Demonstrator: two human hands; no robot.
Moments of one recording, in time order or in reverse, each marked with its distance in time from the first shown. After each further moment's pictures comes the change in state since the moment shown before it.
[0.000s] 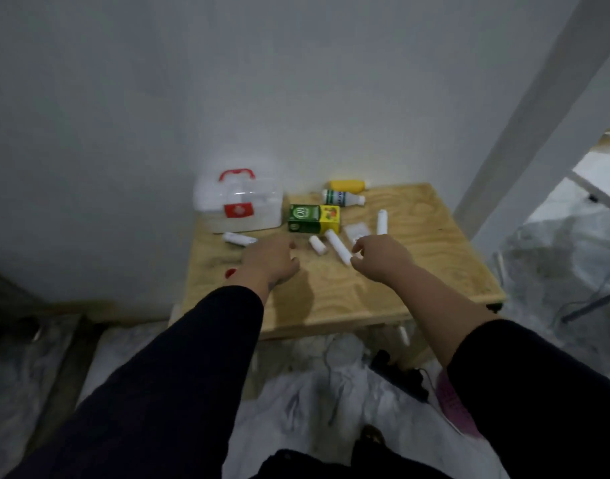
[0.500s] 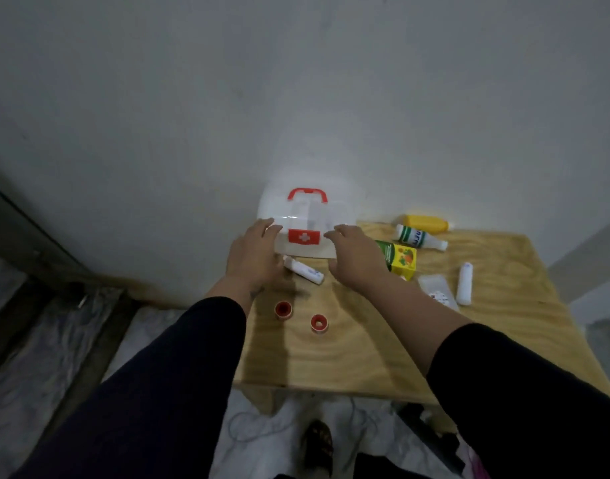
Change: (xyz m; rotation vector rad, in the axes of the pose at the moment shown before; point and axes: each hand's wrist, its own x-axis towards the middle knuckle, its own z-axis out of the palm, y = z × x) left_hand 0.061 -0.148 -0.021 -0.027 0.307 -0.170; right_hand 0.127 -0.143 0.031 -0.105 0.166 -0.438
